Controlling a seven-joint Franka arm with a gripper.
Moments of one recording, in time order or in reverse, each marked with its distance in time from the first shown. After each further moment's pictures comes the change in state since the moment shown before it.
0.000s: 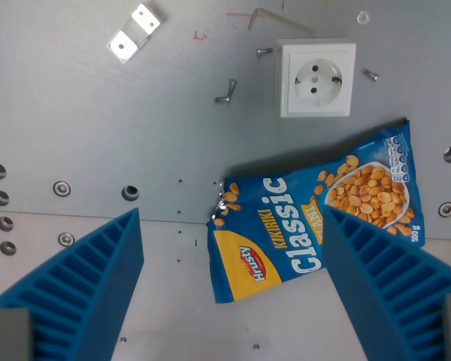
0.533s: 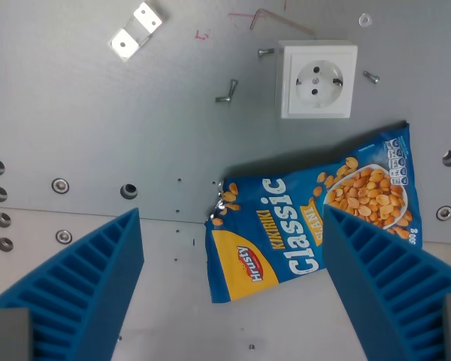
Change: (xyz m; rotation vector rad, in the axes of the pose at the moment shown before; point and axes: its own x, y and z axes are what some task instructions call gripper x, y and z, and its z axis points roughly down) arm 0.000 0.000 0.000 0.000 0.000 -0.024
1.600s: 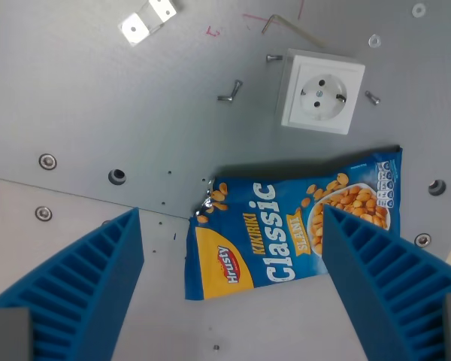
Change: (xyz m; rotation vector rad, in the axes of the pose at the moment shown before) arm 0.000 0.000 0.000 0.000 0.000 -0.150
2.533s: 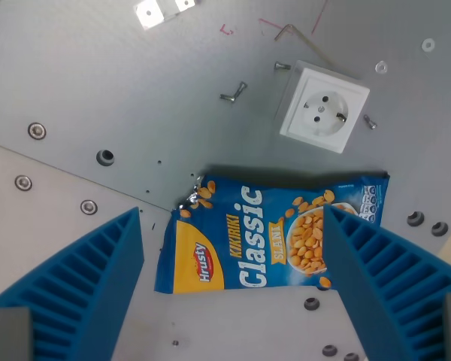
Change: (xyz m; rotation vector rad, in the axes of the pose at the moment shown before) arm 0.000 0.000 0.000 0.000 0.000 -0.172
